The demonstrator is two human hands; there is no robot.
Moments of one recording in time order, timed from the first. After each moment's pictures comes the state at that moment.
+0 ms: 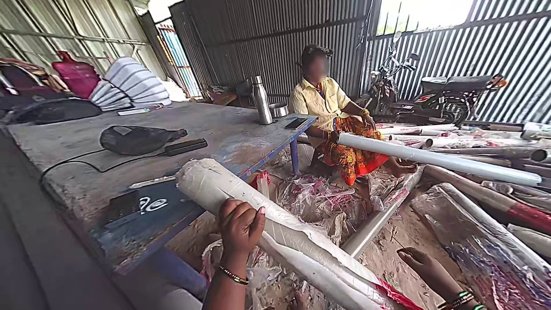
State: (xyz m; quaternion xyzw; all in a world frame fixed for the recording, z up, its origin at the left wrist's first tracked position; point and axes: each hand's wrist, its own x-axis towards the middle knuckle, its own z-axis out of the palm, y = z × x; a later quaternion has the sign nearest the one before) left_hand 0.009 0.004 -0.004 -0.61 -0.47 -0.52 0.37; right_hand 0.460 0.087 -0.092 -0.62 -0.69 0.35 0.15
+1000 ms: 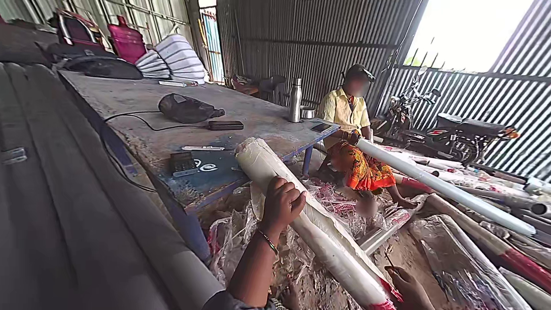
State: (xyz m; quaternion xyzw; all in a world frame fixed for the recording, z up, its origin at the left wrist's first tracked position) left_hand 0.010 -0.006 -0.003 -0.62 -0.47 -0.54 0.33; right_hand 0.410 0.036 -0.123 -0.63 -0.64 0.37 0.23
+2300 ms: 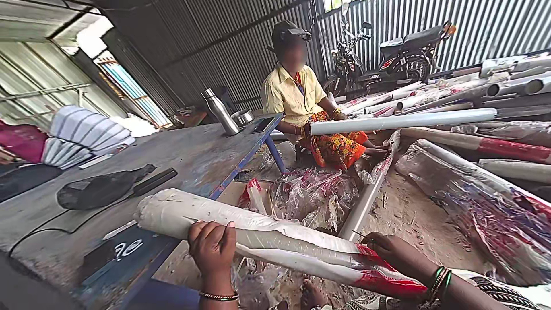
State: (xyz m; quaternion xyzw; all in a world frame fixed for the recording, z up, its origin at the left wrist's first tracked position) left_hand 0.017 -0.010 -0.003 -0.62 -0.51 -0.48 0.36; right_hand 0.429 0.022 -0.063 -0.50 -0.76 0.40 0.08
